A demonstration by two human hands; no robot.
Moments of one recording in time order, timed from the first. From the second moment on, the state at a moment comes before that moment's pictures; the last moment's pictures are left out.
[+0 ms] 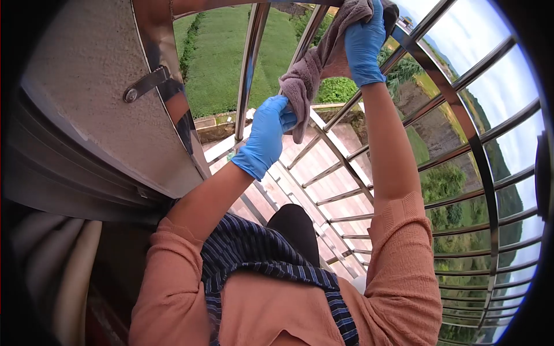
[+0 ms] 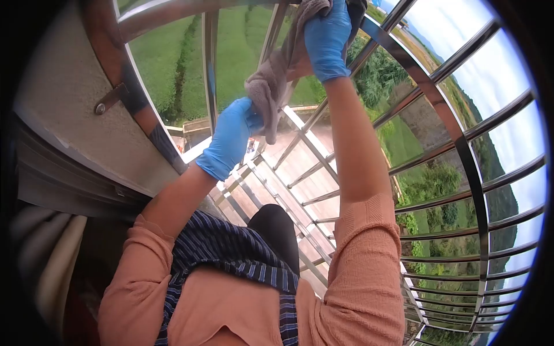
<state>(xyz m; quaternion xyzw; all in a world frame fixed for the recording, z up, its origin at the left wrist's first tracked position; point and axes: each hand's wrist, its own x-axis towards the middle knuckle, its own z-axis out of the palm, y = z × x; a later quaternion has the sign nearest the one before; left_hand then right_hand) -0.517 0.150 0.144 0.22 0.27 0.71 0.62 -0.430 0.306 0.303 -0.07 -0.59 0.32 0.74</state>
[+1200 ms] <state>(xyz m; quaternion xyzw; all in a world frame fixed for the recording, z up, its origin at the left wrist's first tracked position) -0.542 0.080 0.131 0.27 0.34 0.64 0.63 -0.461 0.310 0.206 -0.26 -0.68 0.27 0.63</state>
